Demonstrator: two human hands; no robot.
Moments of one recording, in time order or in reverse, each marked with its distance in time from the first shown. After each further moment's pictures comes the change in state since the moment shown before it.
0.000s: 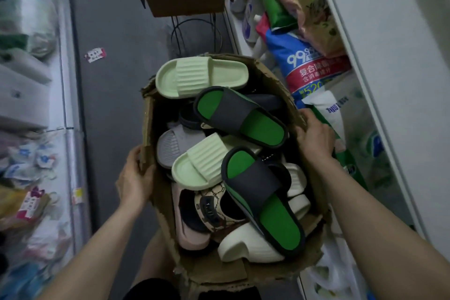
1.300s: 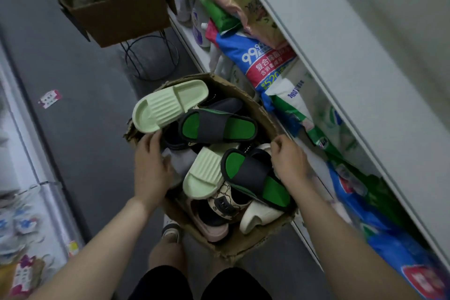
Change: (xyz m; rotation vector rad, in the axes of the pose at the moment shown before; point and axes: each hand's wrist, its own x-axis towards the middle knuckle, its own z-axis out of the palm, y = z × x) left_hand 0.039 0.088 0.018 0.157 -0.120 0.643; right_hand -0.082 -0.012 0.000 0.131 -0.034 0.323
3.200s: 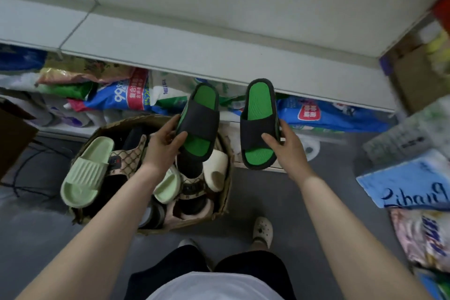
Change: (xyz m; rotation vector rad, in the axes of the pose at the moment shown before) left_hand -0.059 0.167 -0.048 -0.695 -0.933 0.287; right_hand -0.290 0.066 -0.055 0.948 0.597 0.422
